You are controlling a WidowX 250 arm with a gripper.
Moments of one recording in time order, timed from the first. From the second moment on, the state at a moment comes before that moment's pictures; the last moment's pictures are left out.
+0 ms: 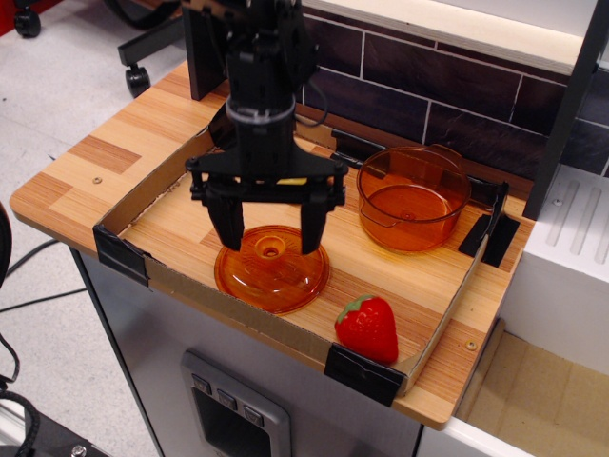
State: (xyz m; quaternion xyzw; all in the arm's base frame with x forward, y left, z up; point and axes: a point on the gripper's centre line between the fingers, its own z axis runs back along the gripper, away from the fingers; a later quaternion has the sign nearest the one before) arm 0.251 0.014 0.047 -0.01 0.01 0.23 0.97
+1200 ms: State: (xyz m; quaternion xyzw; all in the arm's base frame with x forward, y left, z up) arm 0.260 0.041 0.121 -0.03 -0.02 0.28 0.96
